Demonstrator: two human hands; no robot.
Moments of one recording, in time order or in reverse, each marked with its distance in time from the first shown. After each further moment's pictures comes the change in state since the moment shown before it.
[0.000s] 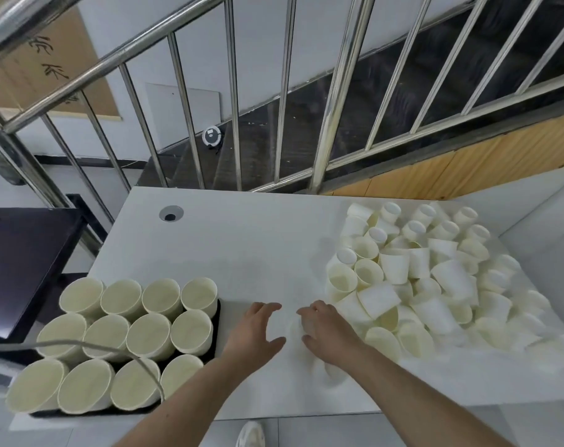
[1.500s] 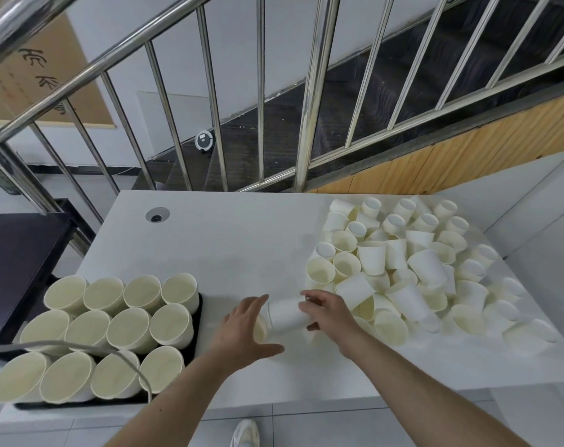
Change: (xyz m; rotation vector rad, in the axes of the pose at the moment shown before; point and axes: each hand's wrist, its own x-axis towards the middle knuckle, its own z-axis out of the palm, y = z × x) left_hand -0.008 0.018 0.017 0.164 -0.053 0.017; right_hand -0.036 0.027 -0.028 1.173 0.136 0.295
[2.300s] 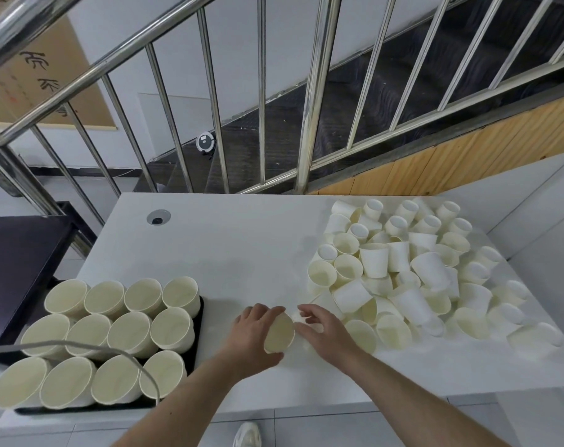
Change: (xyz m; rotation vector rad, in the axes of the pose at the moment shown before) left_hand 0.005 0.010 0.007 0.146 0.019 0.159; right_hand 0.001 0.032 0.005 -0.344 -0.045 -0.142
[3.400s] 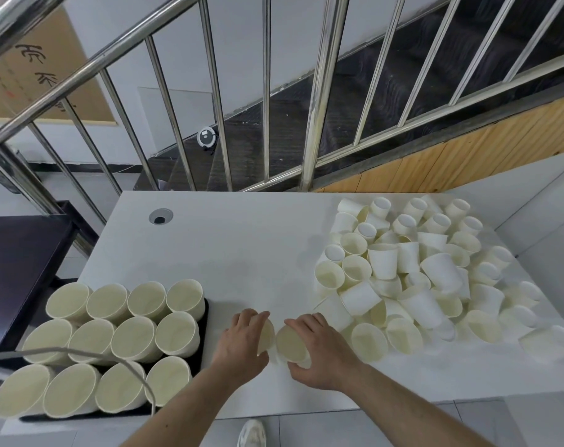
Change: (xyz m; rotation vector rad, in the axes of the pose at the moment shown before) left_hand -0.005 -0.026 0.000 0.078 -0.055 -0.164; right_hand 0.000 0.001 0.020 -0.727 -0.062 -0.477
